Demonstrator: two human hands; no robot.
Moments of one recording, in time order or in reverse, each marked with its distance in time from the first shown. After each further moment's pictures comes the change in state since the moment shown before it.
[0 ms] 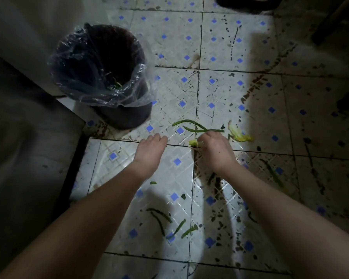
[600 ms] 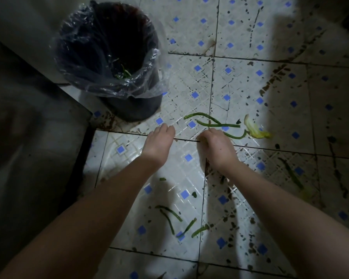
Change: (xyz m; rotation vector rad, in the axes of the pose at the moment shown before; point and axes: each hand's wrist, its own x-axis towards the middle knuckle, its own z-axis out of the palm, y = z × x) left_hand 0.012 -0.011 0.017 -0.249 0.116 -0.035; right_hand 0.019 -0.013 0.032 0.096 -0.047 0.003
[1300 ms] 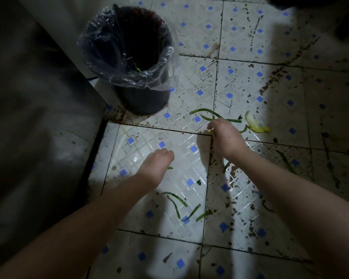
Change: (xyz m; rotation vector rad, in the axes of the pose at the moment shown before) left_hand -0.088 -0.012 -0.004 -0.088 -0.206 0.044; right_hand -0.016 -0.015 -0.029 -0.060 0.006 0.012
